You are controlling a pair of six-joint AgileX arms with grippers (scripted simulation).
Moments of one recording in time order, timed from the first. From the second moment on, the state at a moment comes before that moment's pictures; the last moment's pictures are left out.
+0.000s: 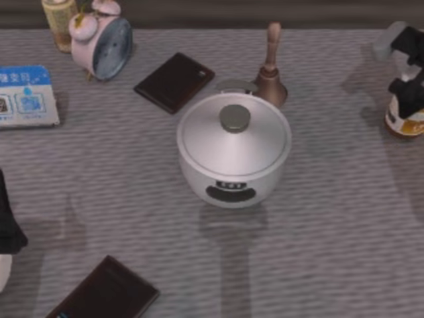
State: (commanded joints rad) left arm 0.00 0.00 0.00 0.00 0.00 0.00; right arm 0.00 2.60 2.44 -1.41 0.01 -0.85
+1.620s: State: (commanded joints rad) left arm 0.00 0.00 0.00 0.00 0.00 0.00; right arm 0.01 2.08 1.93 -1.42 0.00 -0.84
